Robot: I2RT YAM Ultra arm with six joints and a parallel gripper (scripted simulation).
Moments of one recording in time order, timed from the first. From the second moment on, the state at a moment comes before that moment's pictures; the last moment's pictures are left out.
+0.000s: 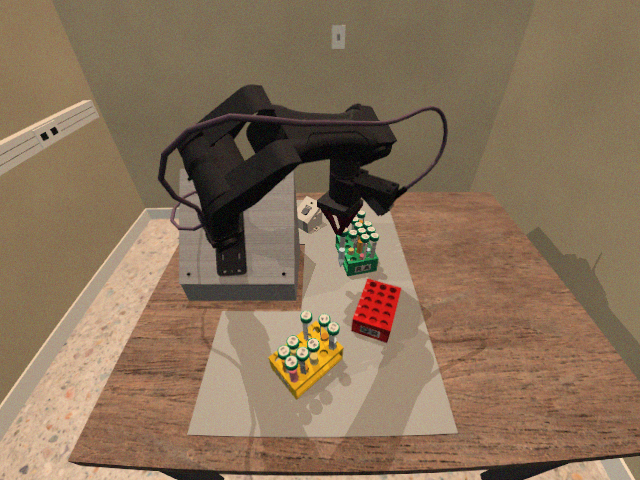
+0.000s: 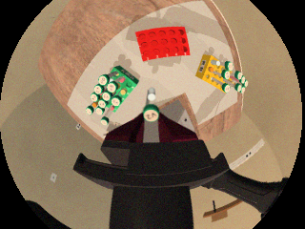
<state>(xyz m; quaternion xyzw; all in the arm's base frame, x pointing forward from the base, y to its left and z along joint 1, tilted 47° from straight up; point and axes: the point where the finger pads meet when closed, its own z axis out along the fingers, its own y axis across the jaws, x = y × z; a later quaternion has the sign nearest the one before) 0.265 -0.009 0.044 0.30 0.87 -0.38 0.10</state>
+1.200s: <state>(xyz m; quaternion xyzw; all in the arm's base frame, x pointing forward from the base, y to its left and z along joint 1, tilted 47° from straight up) 0.273 -0.059 0.097 0.19 0.90 -0.40 0.05</state>
